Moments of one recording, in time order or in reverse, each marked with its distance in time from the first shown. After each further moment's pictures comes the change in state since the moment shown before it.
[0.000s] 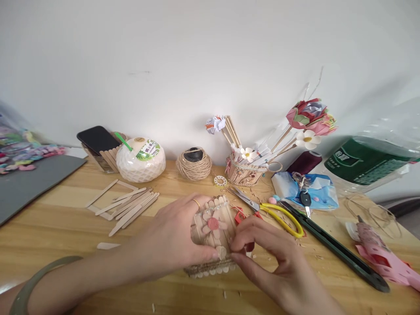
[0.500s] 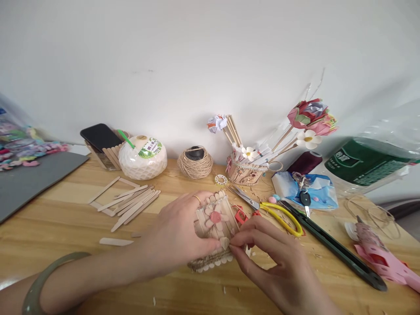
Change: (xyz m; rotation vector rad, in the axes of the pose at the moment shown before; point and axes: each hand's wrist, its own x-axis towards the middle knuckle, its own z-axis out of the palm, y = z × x) left_hand -0.001 0.008 0.004 -0.062 0.059 -0.009; right_hand 0.001 -0.001 0.011 -0.165 0.165 -0.150
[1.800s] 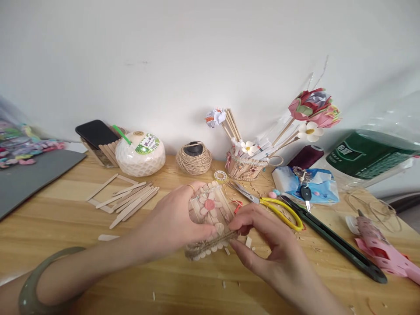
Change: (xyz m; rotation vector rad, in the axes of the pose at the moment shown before) left_hand 0.007 -0.002 -0.005 -0.146 -0.041 -0.055; right_hand 0.000 0.007 -0.001 0.163 -0.068 0.153
